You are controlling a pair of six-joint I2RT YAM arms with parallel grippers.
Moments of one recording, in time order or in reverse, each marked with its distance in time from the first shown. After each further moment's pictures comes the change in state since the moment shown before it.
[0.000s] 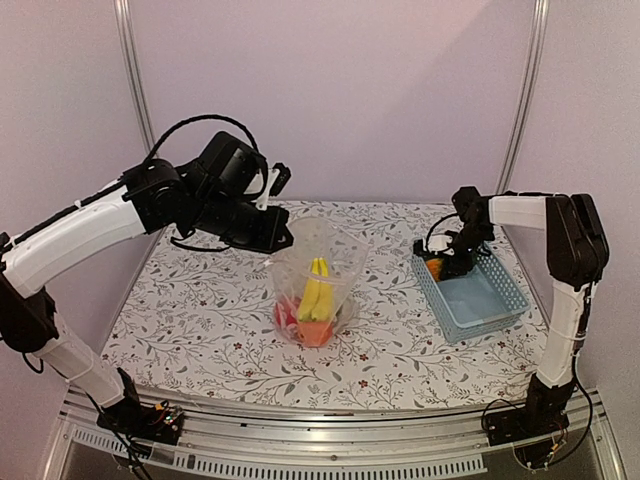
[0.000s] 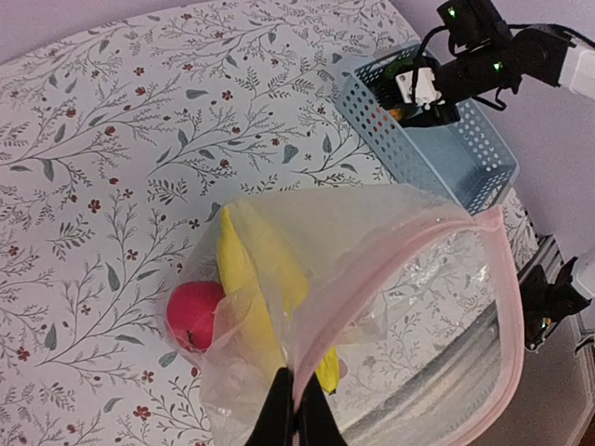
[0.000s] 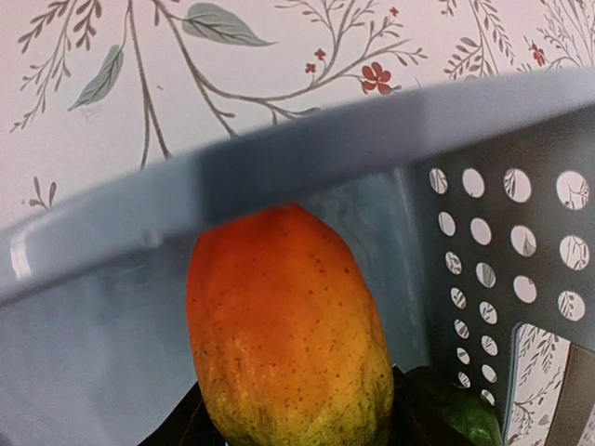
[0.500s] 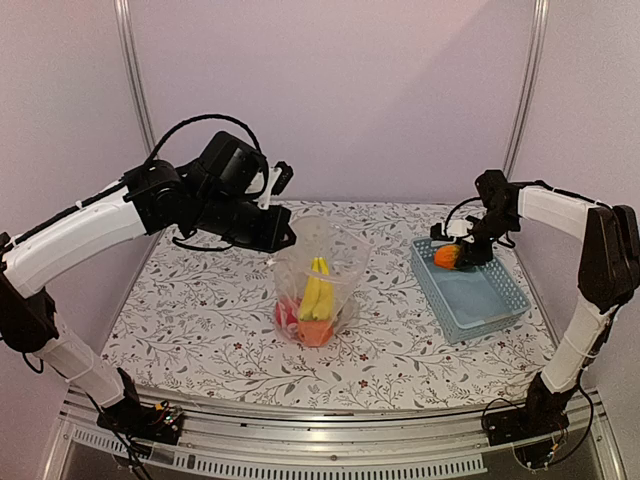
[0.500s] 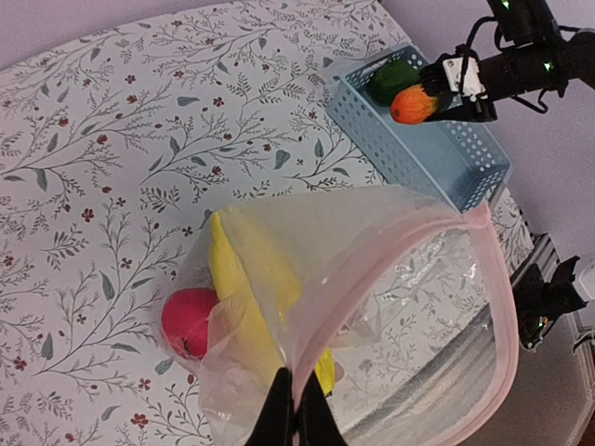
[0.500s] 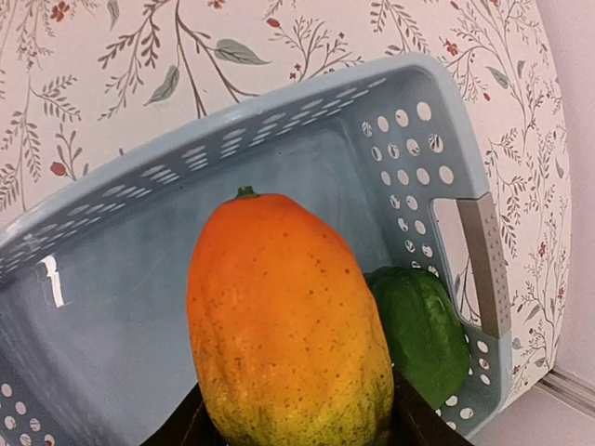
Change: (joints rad) left arm 0.000 0.000 -0.007 0.027 0.012 0.013; right arm -0.040 -0.232 -0.084 -0.071 0.005 0.038
